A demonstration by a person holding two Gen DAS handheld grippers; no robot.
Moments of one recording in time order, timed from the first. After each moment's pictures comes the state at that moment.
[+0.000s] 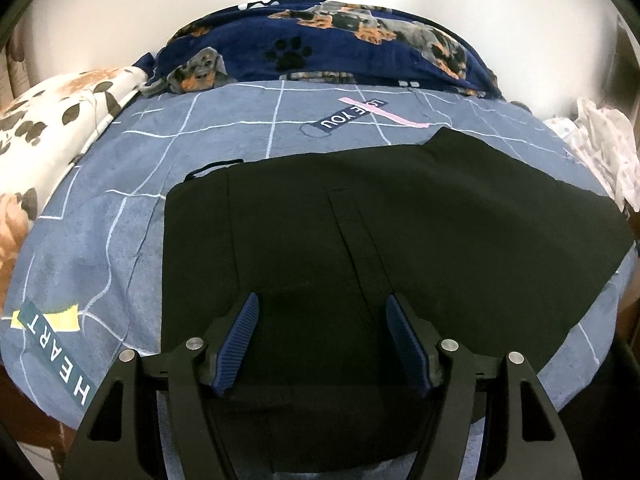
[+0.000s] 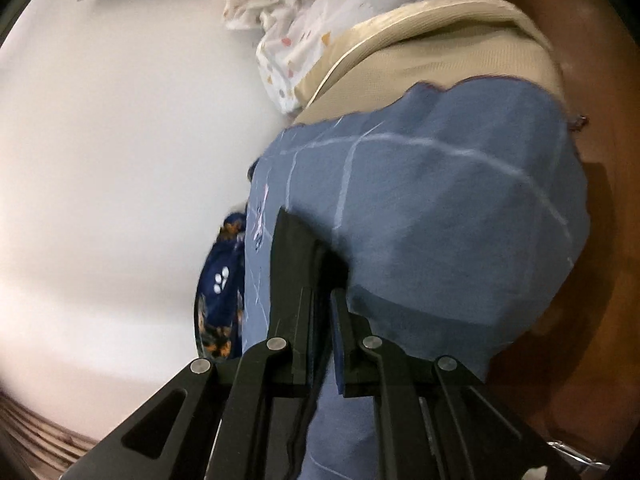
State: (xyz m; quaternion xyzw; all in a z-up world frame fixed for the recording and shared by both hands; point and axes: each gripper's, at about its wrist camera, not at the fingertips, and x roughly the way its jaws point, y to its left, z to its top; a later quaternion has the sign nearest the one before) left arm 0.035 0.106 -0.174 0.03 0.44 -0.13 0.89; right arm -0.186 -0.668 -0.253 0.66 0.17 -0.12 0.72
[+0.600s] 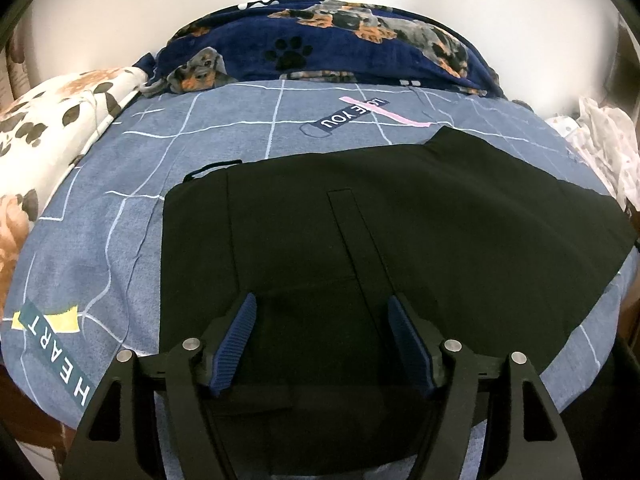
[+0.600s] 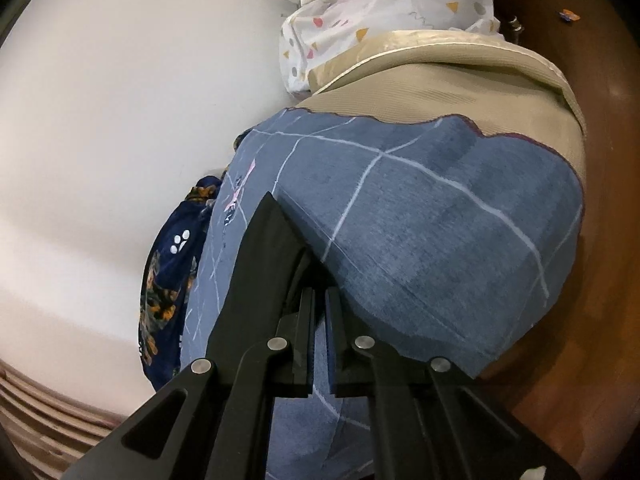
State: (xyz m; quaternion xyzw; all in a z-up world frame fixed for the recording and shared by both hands) left arm 0.036 0.106 -0.175 0.03 0.44 -0.13 0.89; right arm -0.155 -0.678 -0.236 0.55 0.25 -0.12 0.79
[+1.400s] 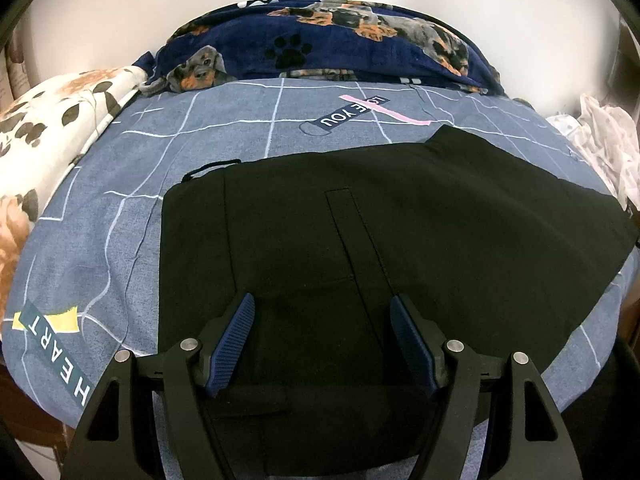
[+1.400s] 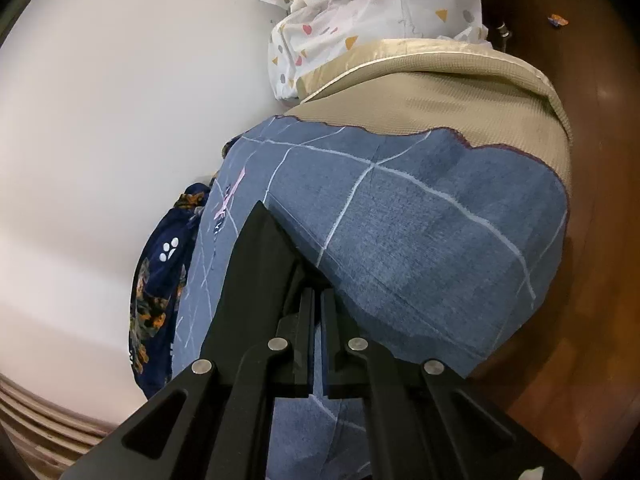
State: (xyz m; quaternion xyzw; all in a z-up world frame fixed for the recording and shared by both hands) left arm 0.039 0.106 -0.175 0.04 0.45 -0.12 0.89; right arm -0.158 -0.678 -0.233 0.55 0.26 -0.16 0.78
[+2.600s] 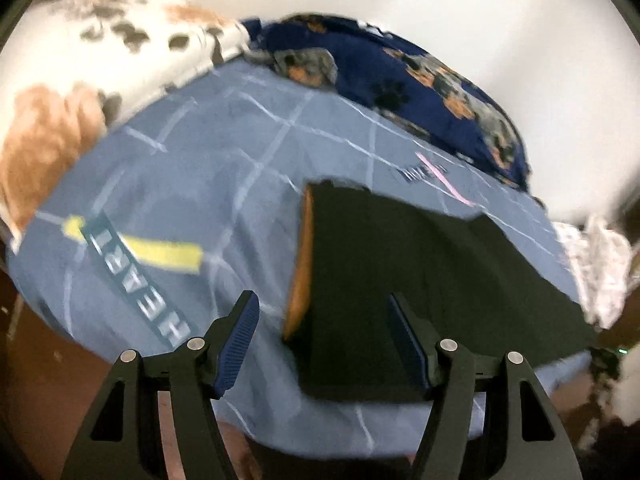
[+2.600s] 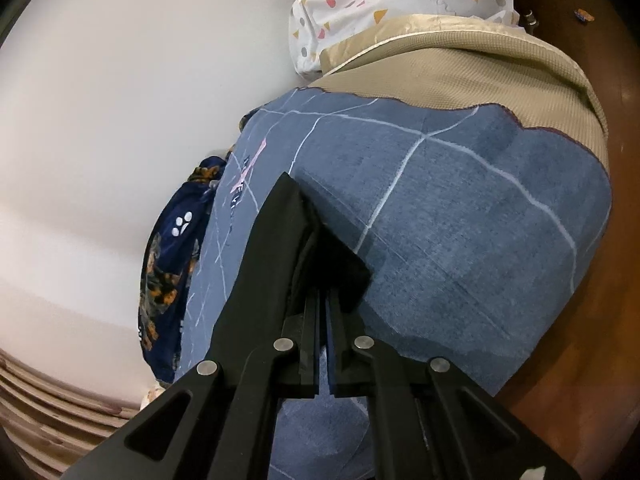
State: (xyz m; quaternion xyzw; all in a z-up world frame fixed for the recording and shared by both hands) left arm 0.004 0.218 -0.137 -0.17 0.46 -0.08 0.87; right arm -0.136 -0.668 -0.230 0.54 0.28 -0.10 0.78
